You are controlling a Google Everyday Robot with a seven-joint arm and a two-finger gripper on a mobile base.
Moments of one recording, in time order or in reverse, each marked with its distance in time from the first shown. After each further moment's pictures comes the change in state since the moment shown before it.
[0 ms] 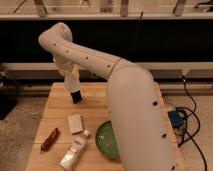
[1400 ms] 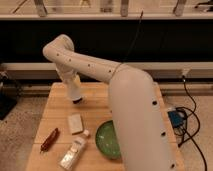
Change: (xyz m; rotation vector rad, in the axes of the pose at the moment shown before) arm -0.022 0.018 0.050 -0.029 -0.054 0.009
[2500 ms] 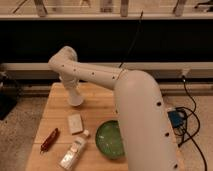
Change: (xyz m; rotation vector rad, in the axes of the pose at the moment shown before) arm -0.013 0.006 0.045 0.033 0.006 0.002
